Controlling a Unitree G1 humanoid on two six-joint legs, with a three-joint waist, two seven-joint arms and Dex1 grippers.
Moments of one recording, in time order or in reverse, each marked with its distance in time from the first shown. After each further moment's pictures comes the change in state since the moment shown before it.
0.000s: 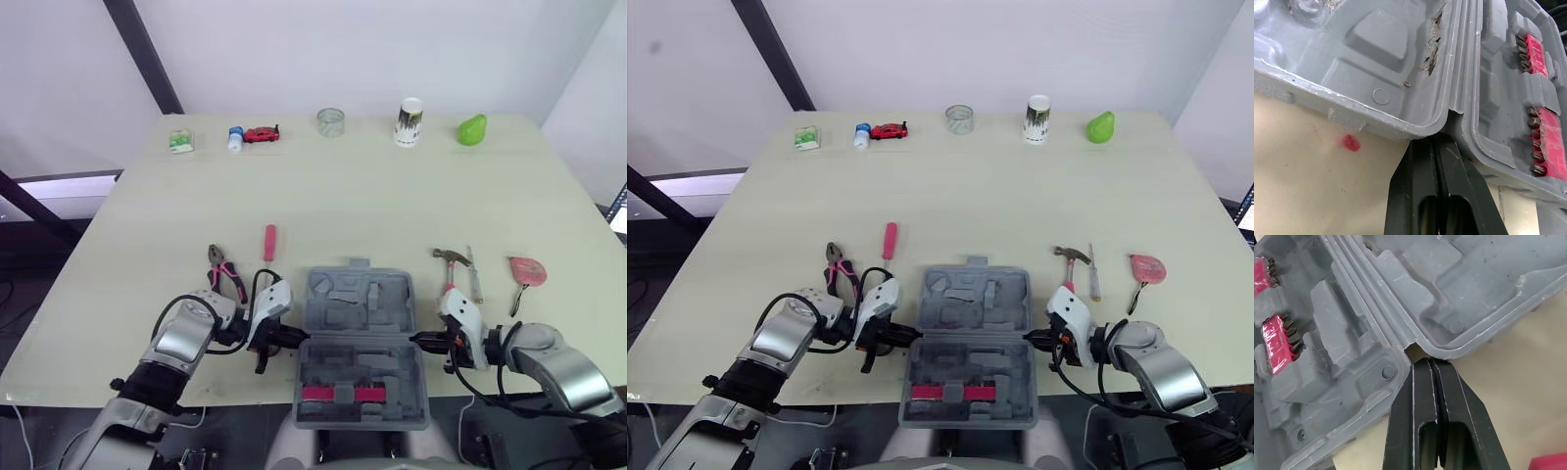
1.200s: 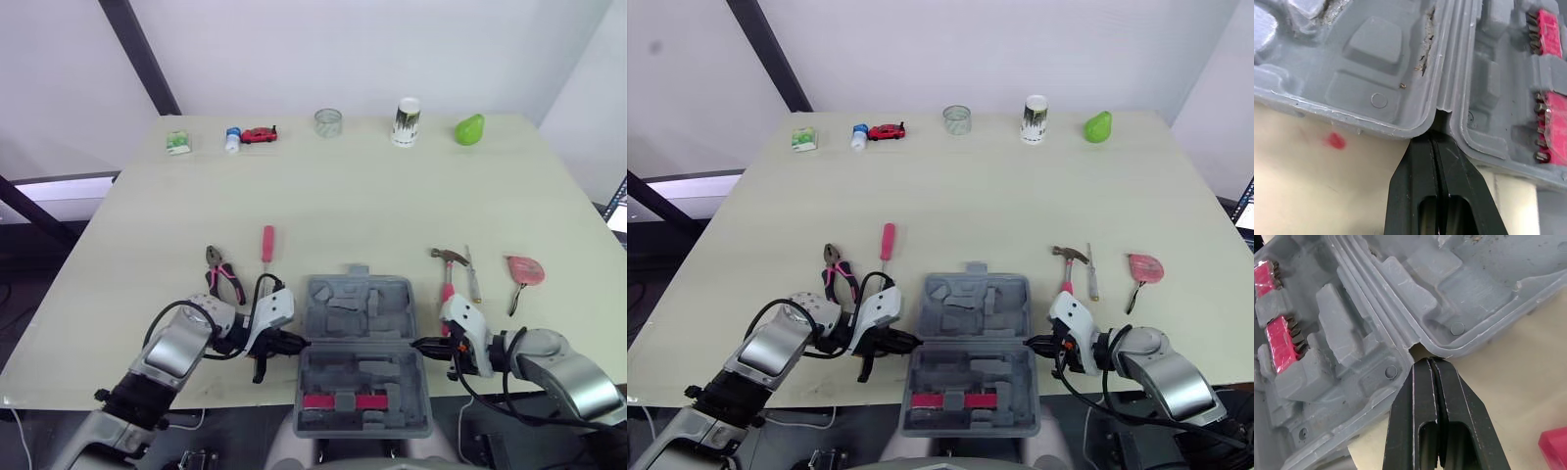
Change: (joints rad) left arm 0.079 0.081 -0.042 -0.212 0.009 0.060 0.115; right arm 0.039 -0.034 0.000 -0.051 0.033 0.012 -0.026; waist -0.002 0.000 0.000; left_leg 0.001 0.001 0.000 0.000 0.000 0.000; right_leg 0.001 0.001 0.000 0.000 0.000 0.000
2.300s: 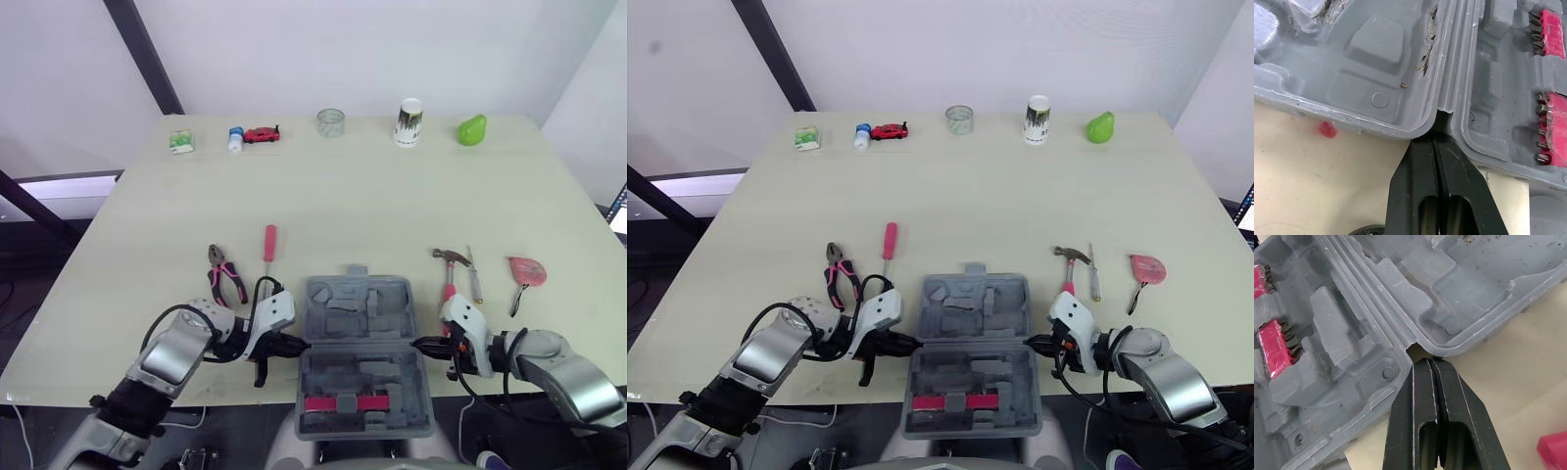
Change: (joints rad) left arm 0.018 0.012 -0.007 -0.033 -0.028 0.029 0.048; right arm 0.007 -0.002 0.001 0.000 0.001 -0.019 -0.021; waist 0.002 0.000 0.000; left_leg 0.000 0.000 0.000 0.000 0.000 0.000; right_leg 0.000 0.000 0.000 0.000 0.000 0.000
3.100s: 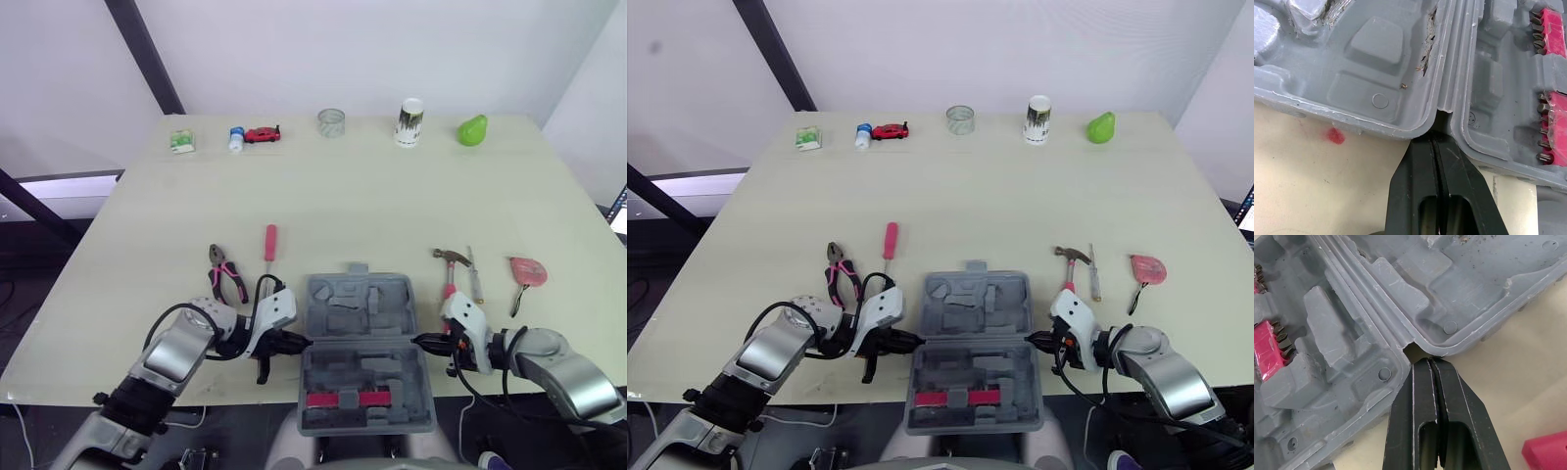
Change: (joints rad) left arm -0.011 -0.008 -0.006 0.015 -0.001 -0.017 0.011; right arm -0.010 0.005 0.004 0.028 -0.008 -0.025 -0.011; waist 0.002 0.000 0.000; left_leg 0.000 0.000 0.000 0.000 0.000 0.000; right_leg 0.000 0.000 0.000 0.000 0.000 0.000
